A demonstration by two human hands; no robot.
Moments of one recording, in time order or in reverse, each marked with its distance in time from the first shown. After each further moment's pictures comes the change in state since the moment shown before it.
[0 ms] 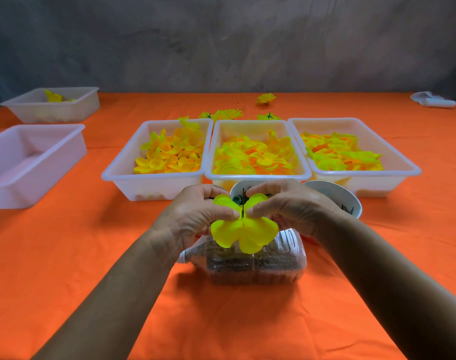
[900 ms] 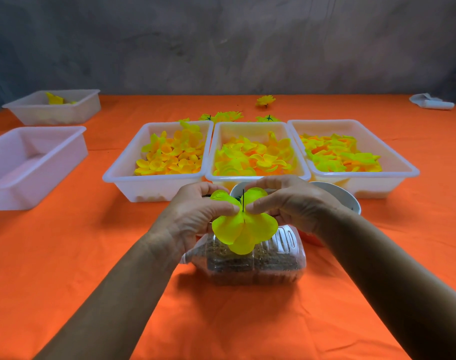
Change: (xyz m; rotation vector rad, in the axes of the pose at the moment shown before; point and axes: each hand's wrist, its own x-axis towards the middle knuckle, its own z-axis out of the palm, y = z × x) left_hand -0.011 0.009 0.004 -0.079 0.048 0.024; right_hand 0.000 -0.006 -0.001 0.102 -0.055 -0.043
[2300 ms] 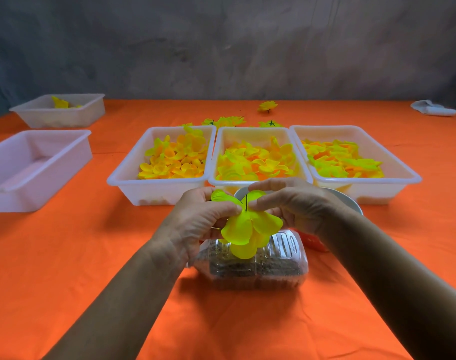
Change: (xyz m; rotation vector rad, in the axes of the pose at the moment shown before) left_hand -0.004 0.000 0.003 -0.071 -0.024 0.024; right_hand -0.001 -0.007 -0.003 0.077 -0.044 0.051
